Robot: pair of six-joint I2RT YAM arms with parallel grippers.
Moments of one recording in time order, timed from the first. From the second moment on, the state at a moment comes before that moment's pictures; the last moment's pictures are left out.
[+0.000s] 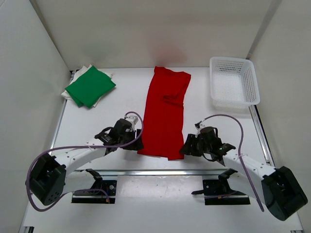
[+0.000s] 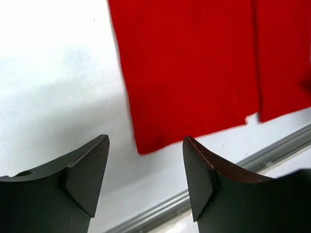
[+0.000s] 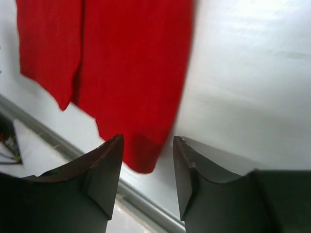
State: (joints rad) left arm -0.65 1.16 0.56 -0.27 0.07 -0.49; right arm 0.49 1.01 0.29 -0.08 -0.30 0.64
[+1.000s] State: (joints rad) left arm -0.72 0.98 0.39 -0.35 0.20 -0.63; right arm 0.82 0.72 0.20 -0.26 -0.30 0.89
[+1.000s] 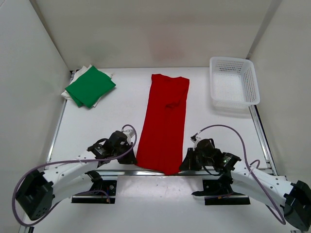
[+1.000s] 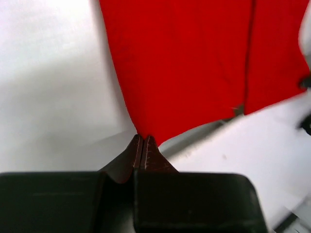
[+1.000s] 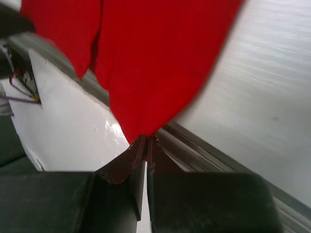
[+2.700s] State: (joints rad) left arm -0.48 1.69 0.96 0.09 0.14 -0.63; right arm 0.26 1.62 0.92 0.10 -0.36 0.50
